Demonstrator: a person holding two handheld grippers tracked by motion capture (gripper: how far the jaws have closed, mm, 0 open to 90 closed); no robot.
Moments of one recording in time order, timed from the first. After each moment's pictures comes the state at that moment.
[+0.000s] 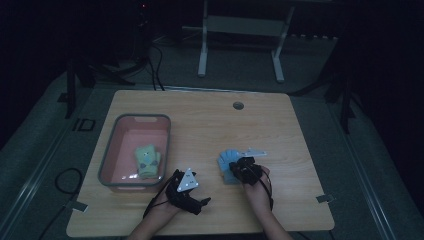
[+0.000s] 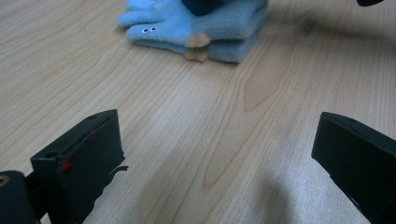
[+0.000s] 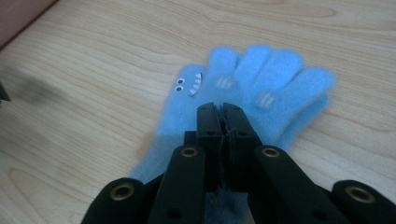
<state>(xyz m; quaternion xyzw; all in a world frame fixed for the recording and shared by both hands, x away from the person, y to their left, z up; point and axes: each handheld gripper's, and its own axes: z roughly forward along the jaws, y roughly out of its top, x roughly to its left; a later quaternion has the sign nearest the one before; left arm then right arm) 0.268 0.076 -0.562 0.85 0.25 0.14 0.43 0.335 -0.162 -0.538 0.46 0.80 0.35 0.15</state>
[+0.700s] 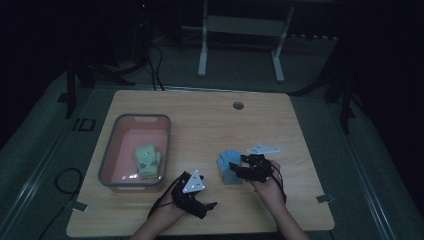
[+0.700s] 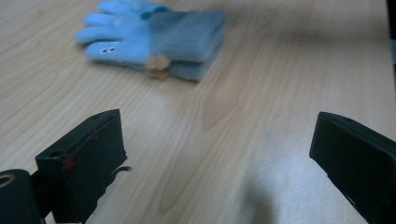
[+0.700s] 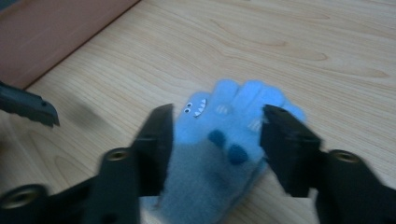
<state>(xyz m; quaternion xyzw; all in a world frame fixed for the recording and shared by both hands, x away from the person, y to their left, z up) 0.262 0.059 -0.552 0.86 0.23 0.10 0.44 0.334 -0.188 -0.510 0.41 0.81 0.40 0.13</state>
